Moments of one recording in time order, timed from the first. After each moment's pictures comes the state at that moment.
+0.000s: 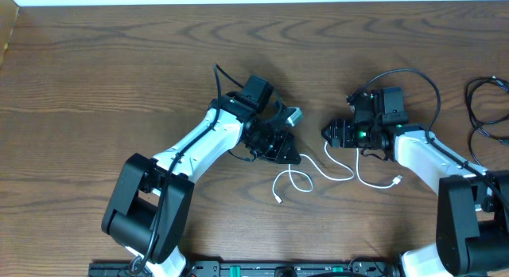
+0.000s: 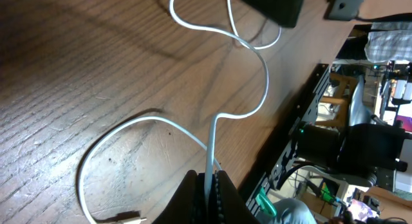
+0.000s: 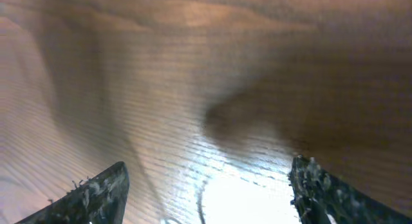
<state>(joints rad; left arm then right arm) -0.51 1.81 1.18 -0.74 0.83 -0.12 0.14 1.67 0.81 -0.22 -0.44 0.21</state>
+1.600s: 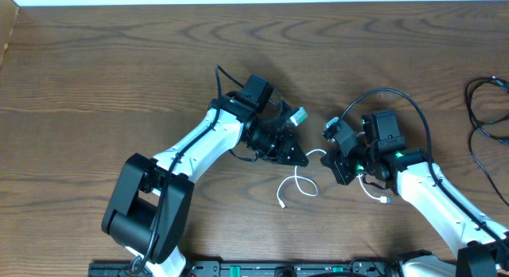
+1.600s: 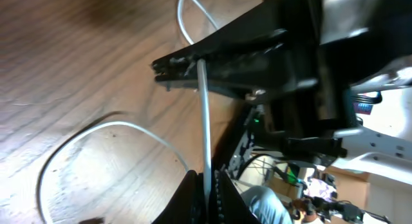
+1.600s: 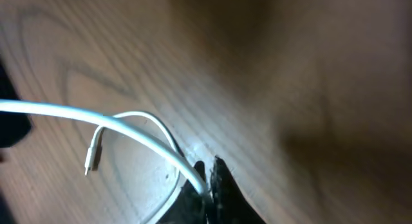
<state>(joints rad) -0.51 1.81 1.18 -0.73 0.99 -0.12 0.26 1.39 0.67 -0.39 -0.52 -0.24</state>
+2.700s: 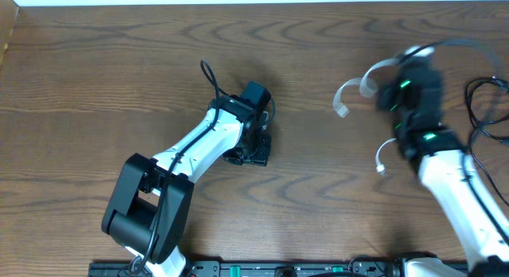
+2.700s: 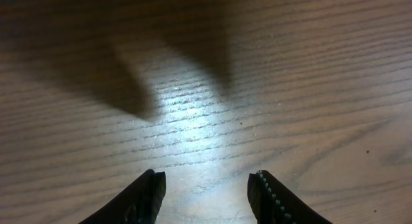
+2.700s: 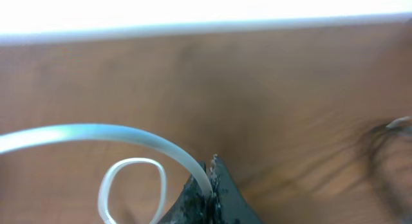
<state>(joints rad) -0.51 1.81 1.18 -0.90 0.22 -0.33 0.10 1.35 0.87 -0.04 0.23 0.09</state>
